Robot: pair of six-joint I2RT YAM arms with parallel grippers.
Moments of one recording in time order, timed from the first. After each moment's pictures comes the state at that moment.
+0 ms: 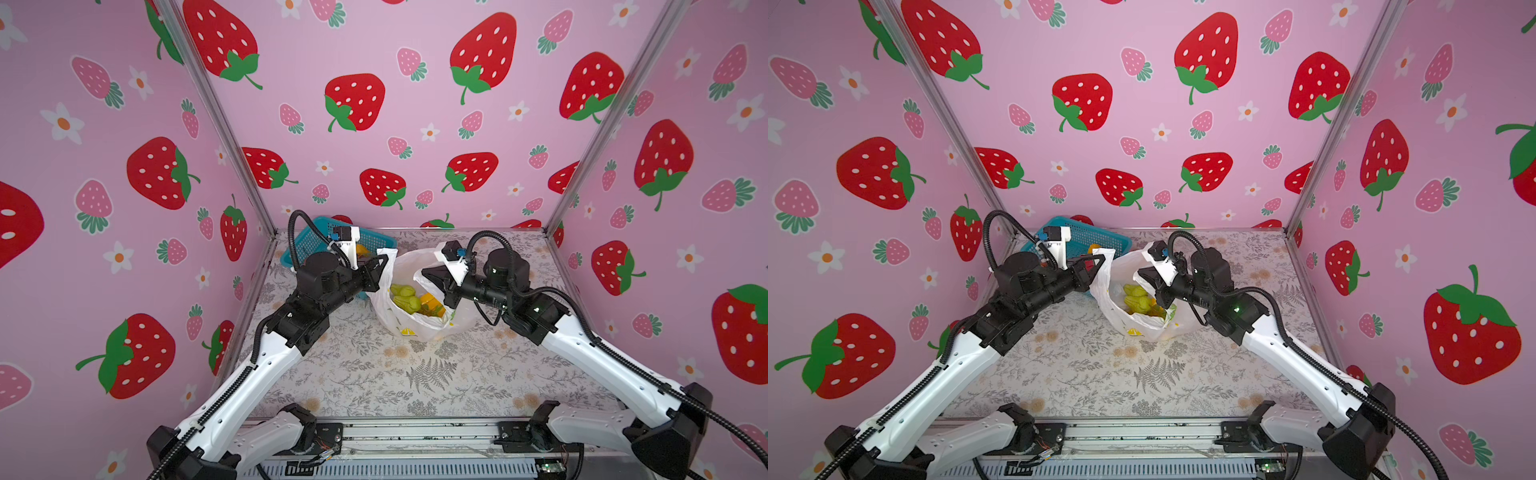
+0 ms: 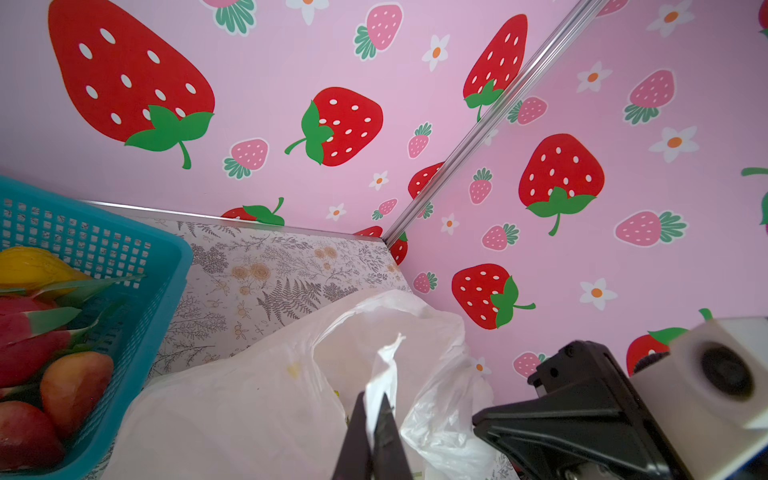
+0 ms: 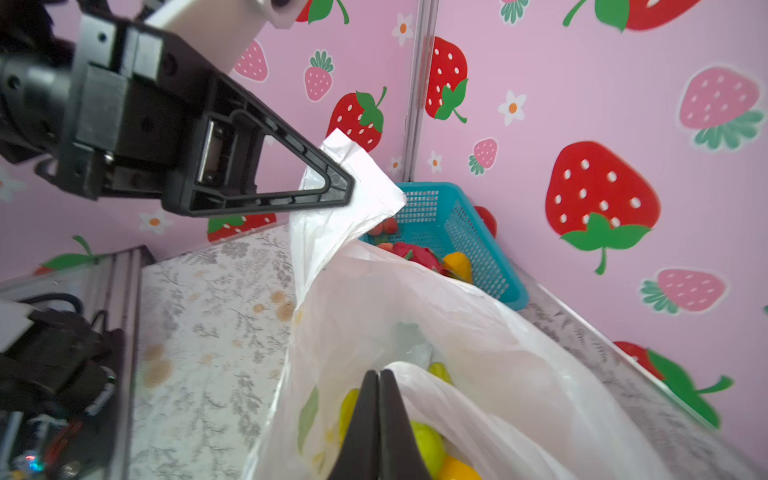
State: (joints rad) left arm -0.51 1.06 1.07 -0.17 0.18 -0.57; right arm 0.82 1.20 1.14 -0.15 -0.31 -0.14
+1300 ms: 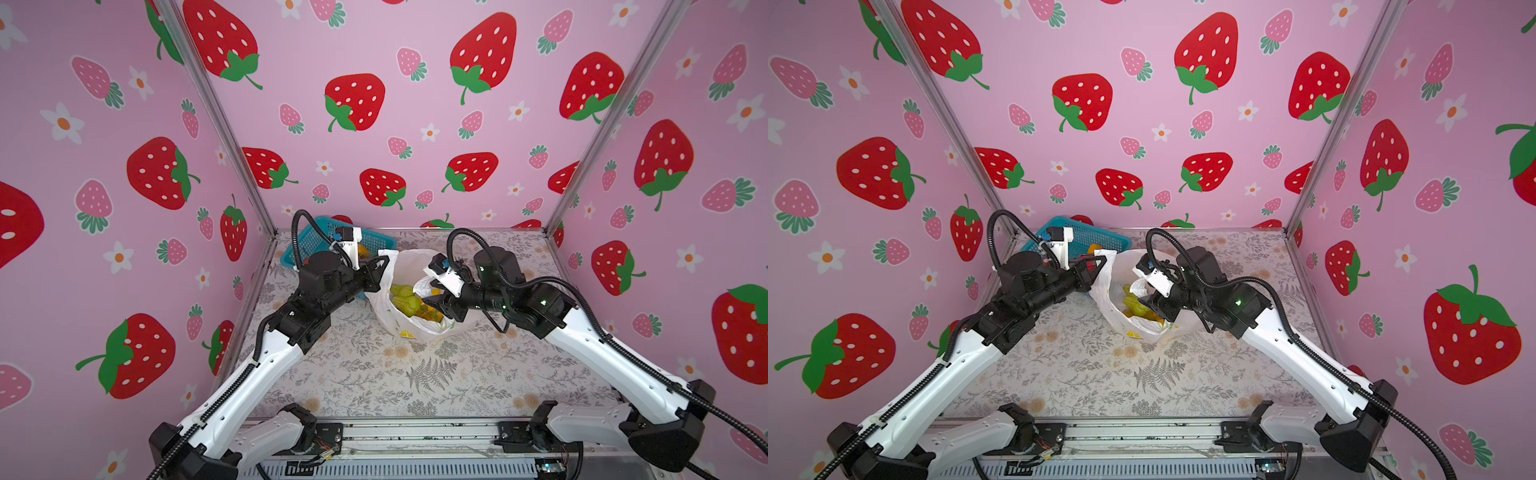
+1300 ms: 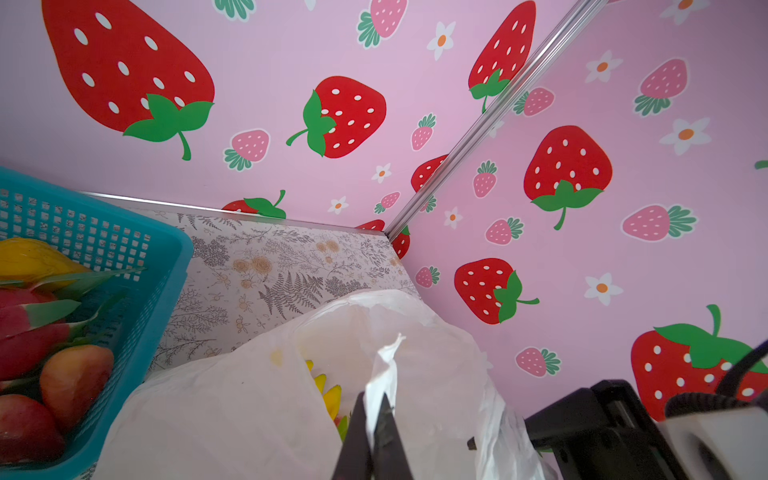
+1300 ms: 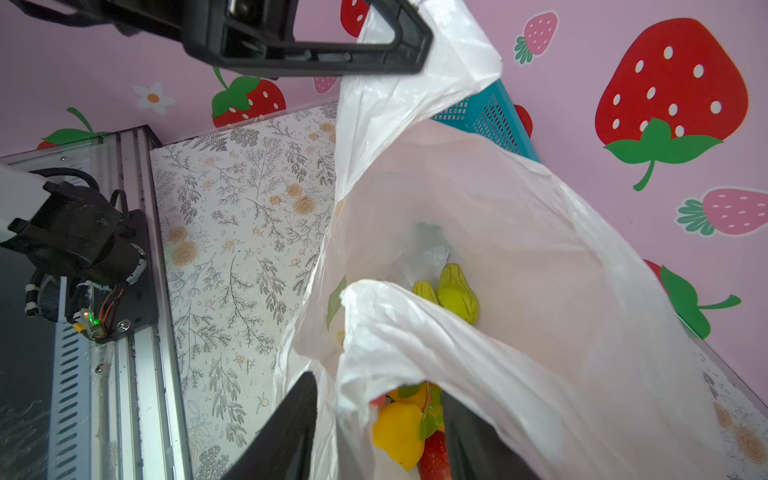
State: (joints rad) left arm -0.51 1.07 1.07 -0.18 0.19 -0.57; right arm 0.89 1.25 1.34 -0.64 -0.24 -0.27
